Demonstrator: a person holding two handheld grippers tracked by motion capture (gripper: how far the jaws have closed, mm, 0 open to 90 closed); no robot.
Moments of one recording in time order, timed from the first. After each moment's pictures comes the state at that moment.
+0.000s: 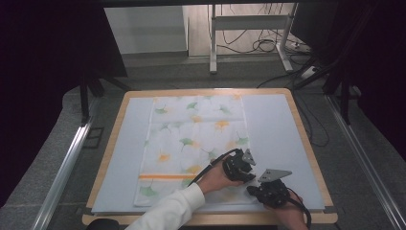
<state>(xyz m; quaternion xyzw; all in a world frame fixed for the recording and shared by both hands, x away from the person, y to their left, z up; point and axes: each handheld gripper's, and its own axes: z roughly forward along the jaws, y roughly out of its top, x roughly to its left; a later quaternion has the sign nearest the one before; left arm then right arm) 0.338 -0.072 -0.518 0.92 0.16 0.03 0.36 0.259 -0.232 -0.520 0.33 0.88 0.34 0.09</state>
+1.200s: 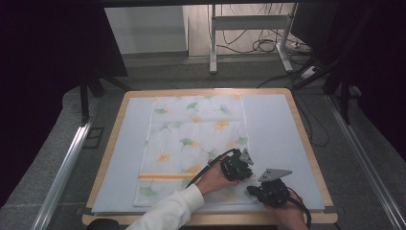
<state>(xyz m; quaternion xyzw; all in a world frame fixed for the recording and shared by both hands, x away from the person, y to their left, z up) 0.334 -0.067 -0.518 0.92 0.17 0.04 0.35 0.260 -0.233 -0.520 0.34 0.87 0.34 0.08</state>
